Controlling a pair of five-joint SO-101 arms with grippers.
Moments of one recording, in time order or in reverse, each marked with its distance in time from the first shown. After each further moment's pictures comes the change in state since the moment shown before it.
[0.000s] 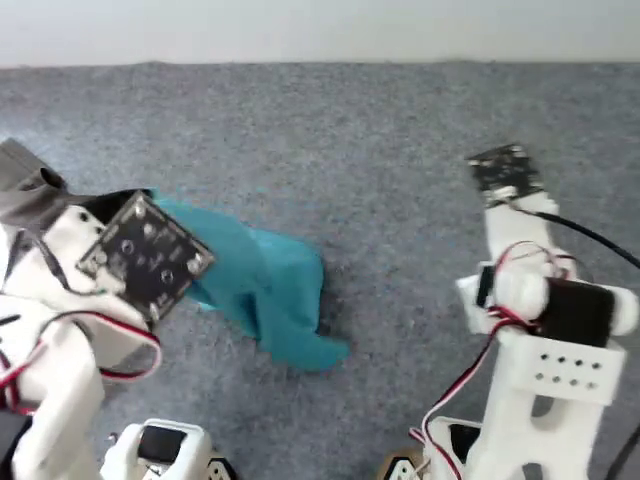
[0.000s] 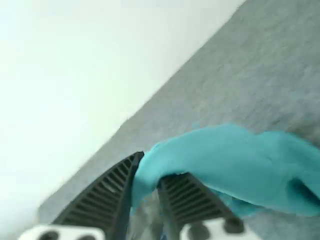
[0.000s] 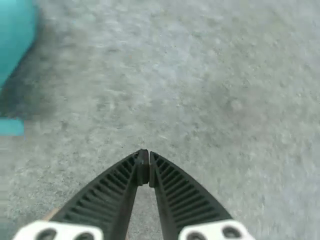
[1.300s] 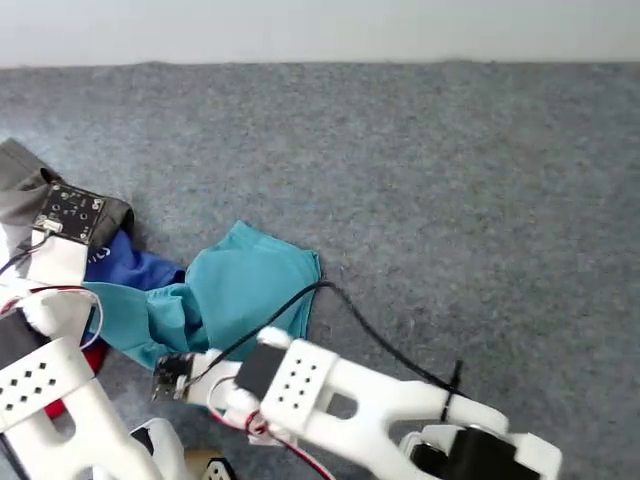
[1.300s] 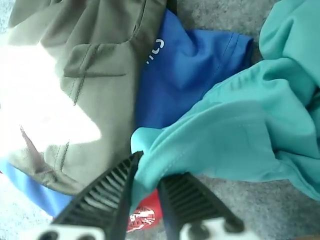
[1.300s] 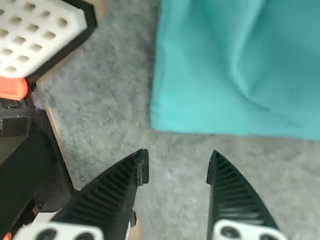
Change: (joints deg) left arm -38.2 0.4 45.6 -12.4 -4.8; right arm -74.2 30.2 17.2 -19.4 -7.4
